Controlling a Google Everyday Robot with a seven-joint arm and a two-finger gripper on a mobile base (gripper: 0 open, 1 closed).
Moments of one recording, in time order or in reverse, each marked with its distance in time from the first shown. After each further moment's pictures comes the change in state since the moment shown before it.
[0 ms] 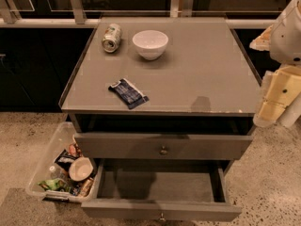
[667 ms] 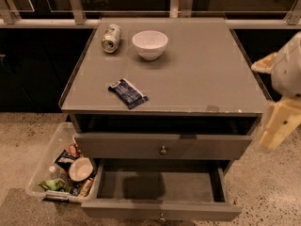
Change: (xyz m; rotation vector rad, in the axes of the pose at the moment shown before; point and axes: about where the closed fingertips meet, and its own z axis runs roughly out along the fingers) arm 0.016 0.027 0.027 0.015 -0.026 -0.003
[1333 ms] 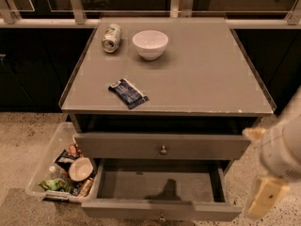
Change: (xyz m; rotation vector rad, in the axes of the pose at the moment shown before) arm 0.049 0.096 0.104 -0.111 -0.029 0.049
